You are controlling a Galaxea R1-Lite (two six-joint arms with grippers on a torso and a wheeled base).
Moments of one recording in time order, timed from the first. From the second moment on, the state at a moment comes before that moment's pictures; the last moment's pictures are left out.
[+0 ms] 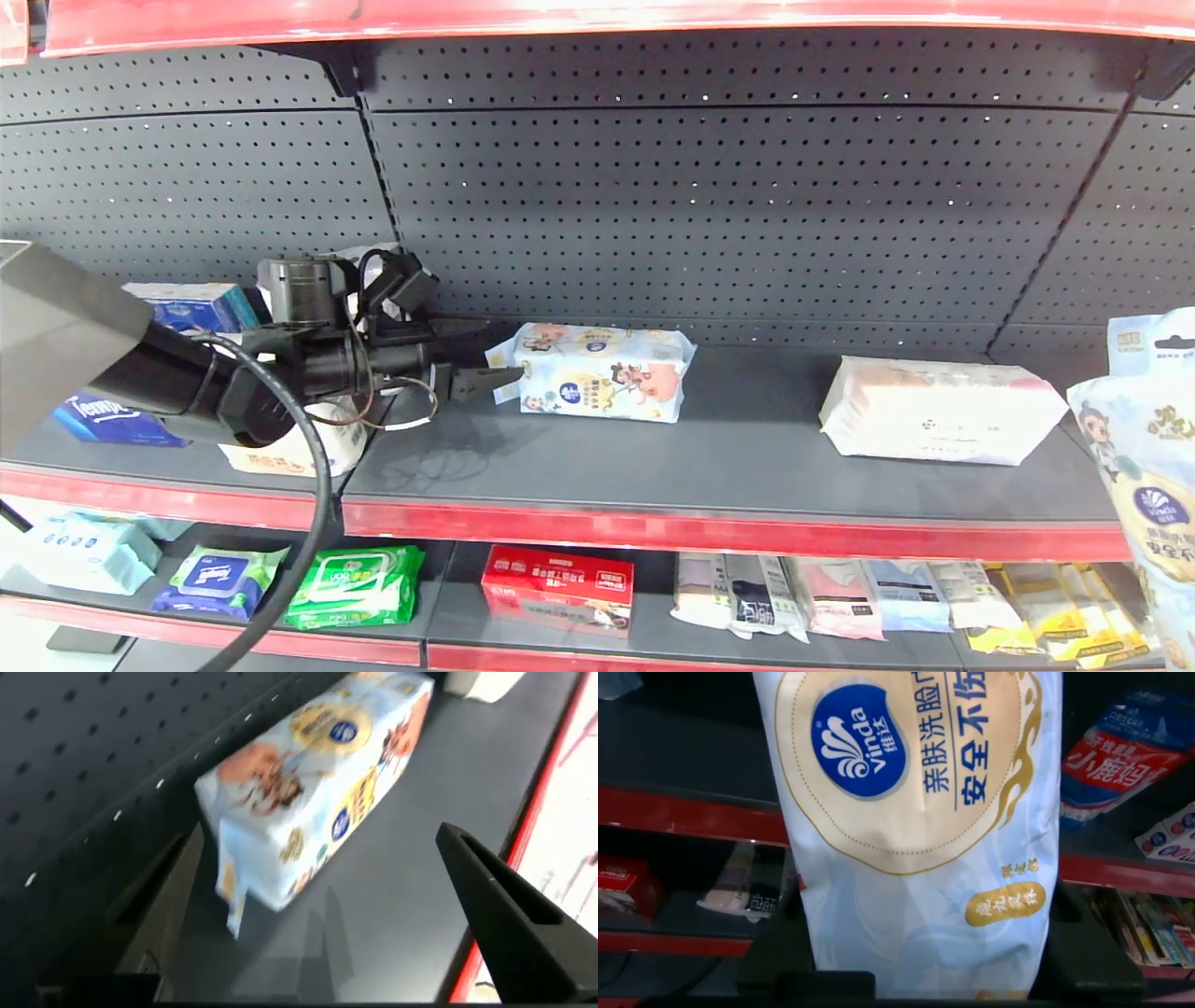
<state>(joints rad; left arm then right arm) -0.15 2.07 -1.07 -0.70 -0.82 0.31 -0.14 0.48 -0.07 -0.30 -0.03 -0.29</state>
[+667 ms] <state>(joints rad) -0.12 2.17 -1.20 -0.70 -1.00 0.30 -0.15 0.47 -0.05 -0.30 -0.03 -0.29</state>
